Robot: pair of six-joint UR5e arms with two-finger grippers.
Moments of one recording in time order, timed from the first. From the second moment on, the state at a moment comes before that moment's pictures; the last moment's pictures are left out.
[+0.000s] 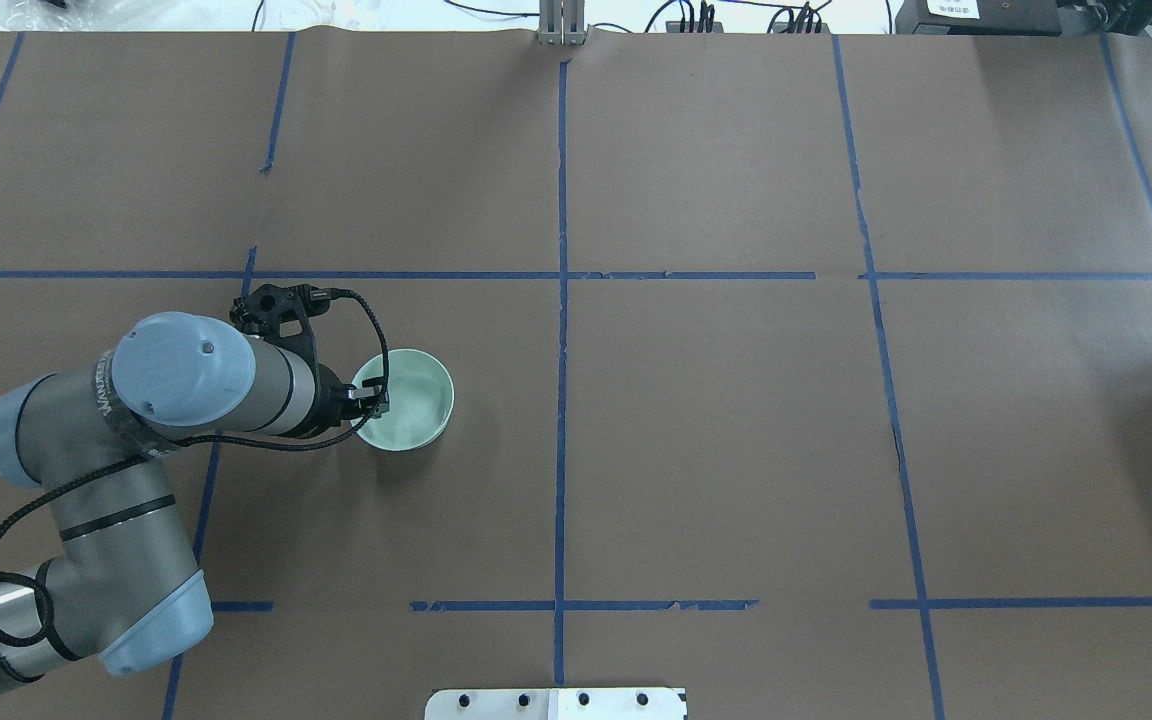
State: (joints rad) left arm -0.50 -1.89 -1.83 -1.89 -1.76 -1.43; right arm 1.63 -1.58 1.78 -1.69 2.31 -0.22
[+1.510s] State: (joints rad) left arm -1.06 -1.81 -2.13 -1.41 -1.95 -0.48; right arm 1.63 -1.59 1.79 -1.68 2.31 -0.23
